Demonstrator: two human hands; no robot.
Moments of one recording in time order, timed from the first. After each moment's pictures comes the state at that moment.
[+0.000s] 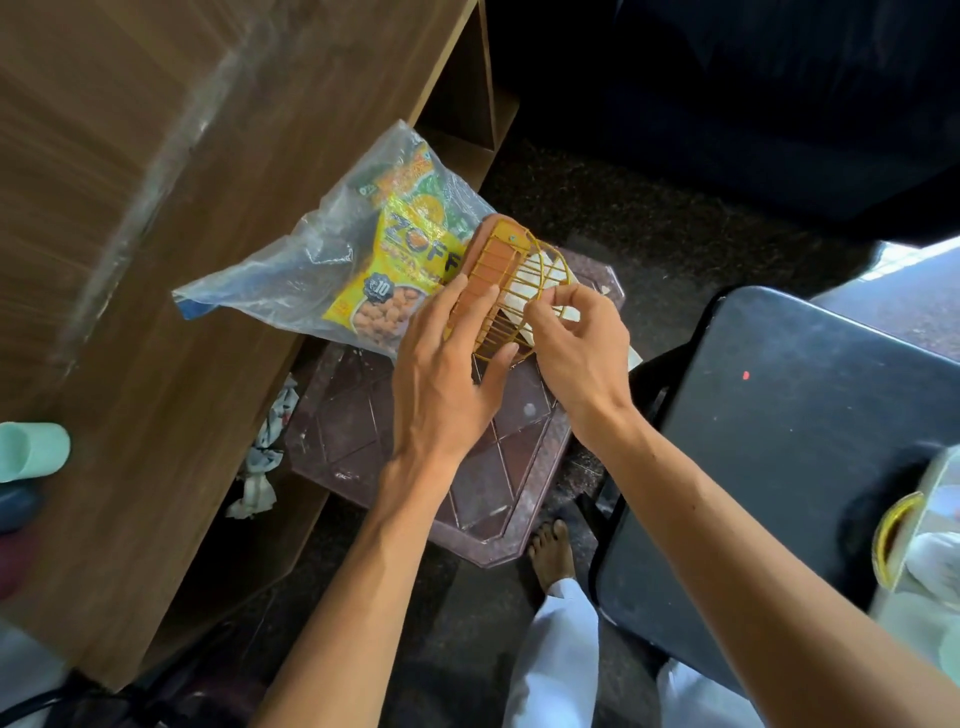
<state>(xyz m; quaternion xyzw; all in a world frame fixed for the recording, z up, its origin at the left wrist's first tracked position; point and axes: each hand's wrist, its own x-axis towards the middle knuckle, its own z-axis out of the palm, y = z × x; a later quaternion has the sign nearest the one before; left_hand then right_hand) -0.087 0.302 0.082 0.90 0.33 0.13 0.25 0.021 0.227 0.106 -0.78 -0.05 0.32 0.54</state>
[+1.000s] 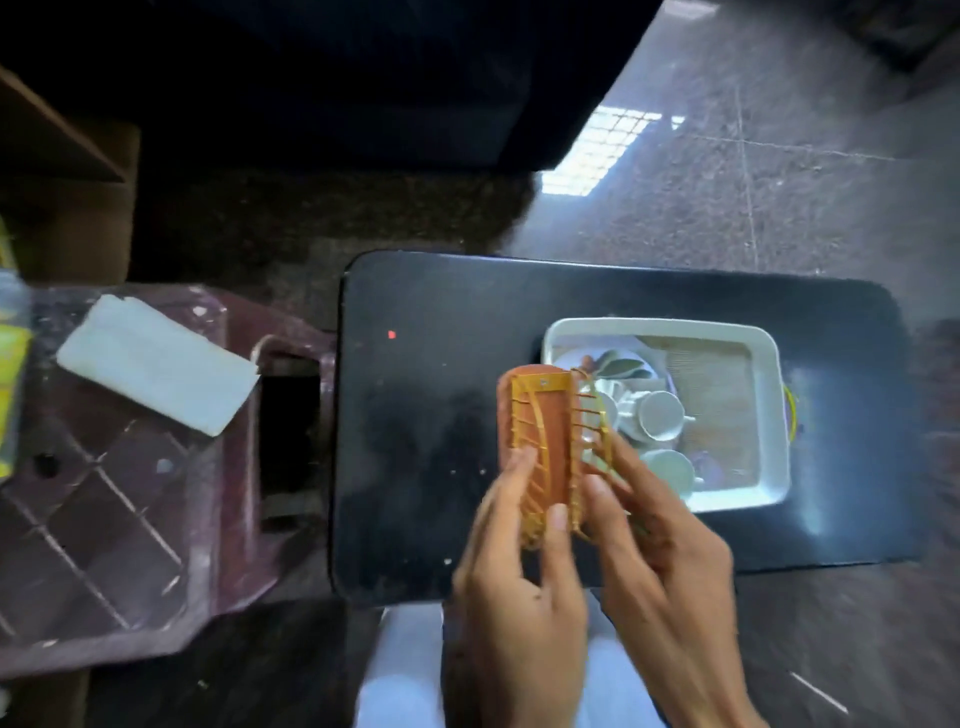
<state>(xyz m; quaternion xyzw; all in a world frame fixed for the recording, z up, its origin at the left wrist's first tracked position) -0.037 -0.070 0.150 0.65 0.35 0.10 0.67 0.005 -0.142 0.185 -0.83 0.10 0.11 0.54</state>
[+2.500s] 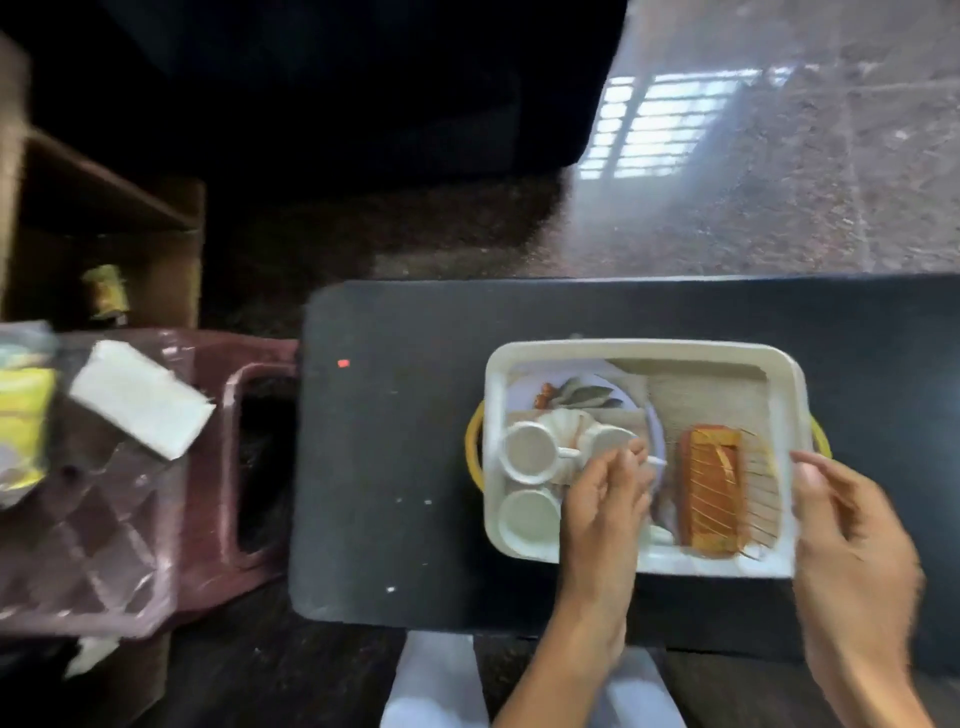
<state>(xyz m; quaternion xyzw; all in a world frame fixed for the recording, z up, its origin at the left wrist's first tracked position) 0.092 -0.220 0.120 0.44 0.42 -0.15 0.78 0.119 -0.376 0.111 -0.84 0.27 0.05 0.46</state>
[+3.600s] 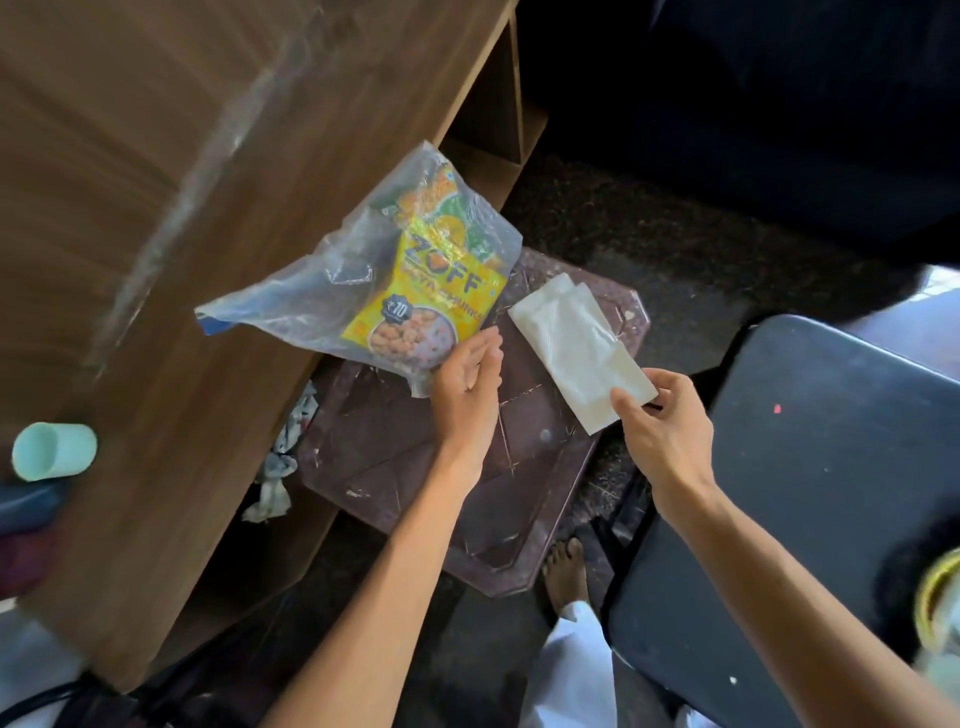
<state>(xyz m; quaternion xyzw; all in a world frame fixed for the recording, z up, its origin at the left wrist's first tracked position) -0.066 0.301 0.040 0.55 0.53 0.18 0.62 0.039 0.160 0.040 -0.83 0.05 0.32 0.46</state>
